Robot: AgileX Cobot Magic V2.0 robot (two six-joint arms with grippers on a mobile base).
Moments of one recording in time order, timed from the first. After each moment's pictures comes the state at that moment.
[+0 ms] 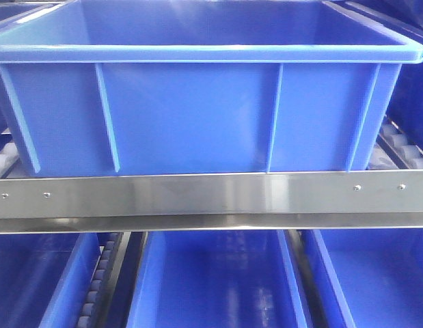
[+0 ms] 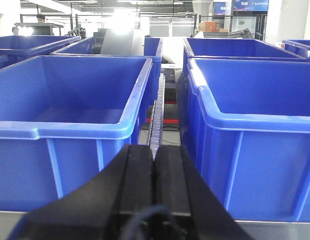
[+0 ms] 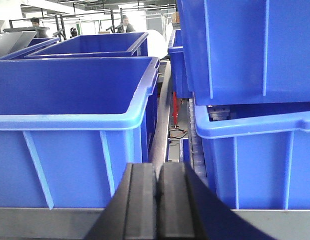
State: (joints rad) left arm -0.02 -0.01 0.03 0.04 -0.13 -0.02; right arm 0.05 -0.01 0.03 -0.04 -0.09 0.13
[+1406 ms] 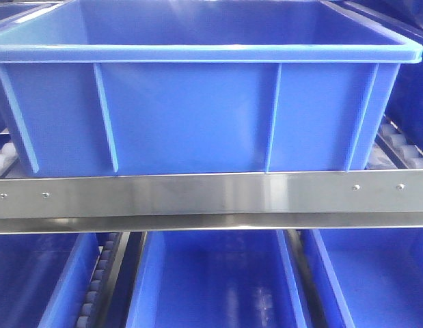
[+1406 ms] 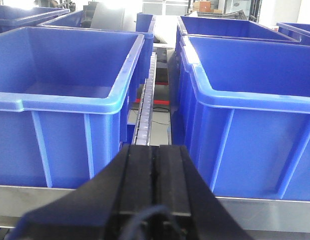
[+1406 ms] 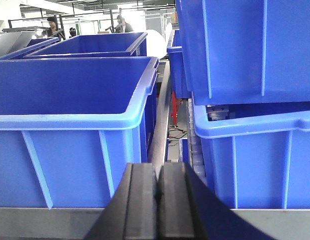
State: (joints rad) left arm -0.05 -0.01 0.03 0.00 -0.06 -0.02; right arm 0.05 -0.01 0.03 -0.04 -0.09 0.13
